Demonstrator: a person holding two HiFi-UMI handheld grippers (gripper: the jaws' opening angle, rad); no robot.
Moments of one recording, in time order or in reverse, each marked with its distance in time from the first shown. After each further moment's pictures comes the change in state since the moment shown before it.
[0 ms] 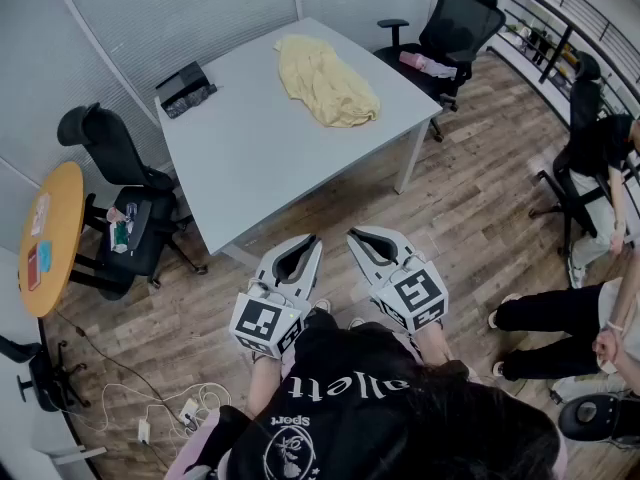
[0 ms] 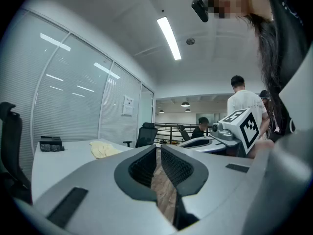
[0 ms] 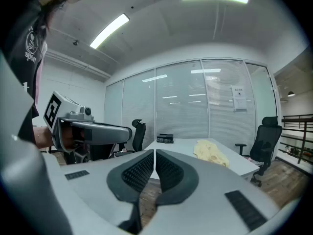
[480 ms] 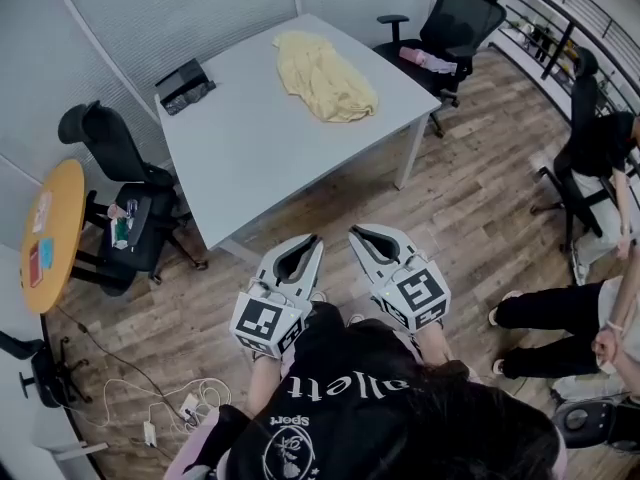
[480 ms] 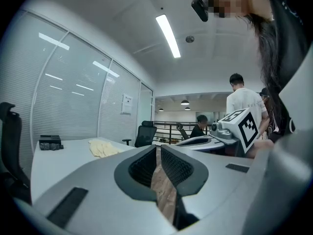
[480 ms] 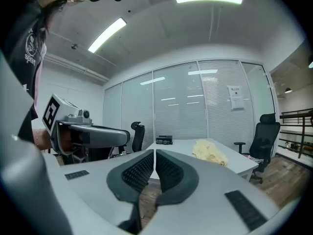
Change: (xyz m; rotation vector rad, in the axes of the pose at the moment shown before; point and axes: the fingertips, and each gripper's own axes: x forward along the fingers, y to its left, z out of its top) left arm 0.005 -0.018 -0.006 0.001 0.021 -0.003; right arm -0.017 -0.008 -0.005 0.030 -0.029 -0.009
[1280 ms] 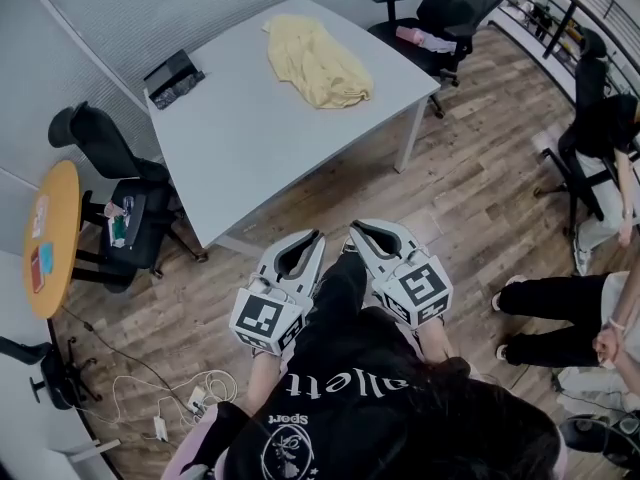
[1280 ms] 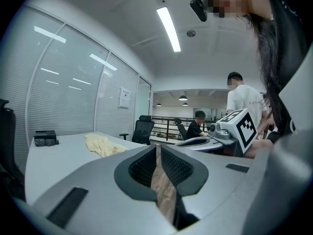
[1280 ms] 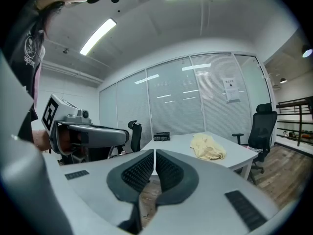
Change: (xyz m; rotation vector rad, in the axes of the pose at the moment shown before) left arm 0.026 0.003 -0.012 -0.011 0.065 -0.036; right arm 0.008 -0.022 -0.019 0.082 0.026 -0.014
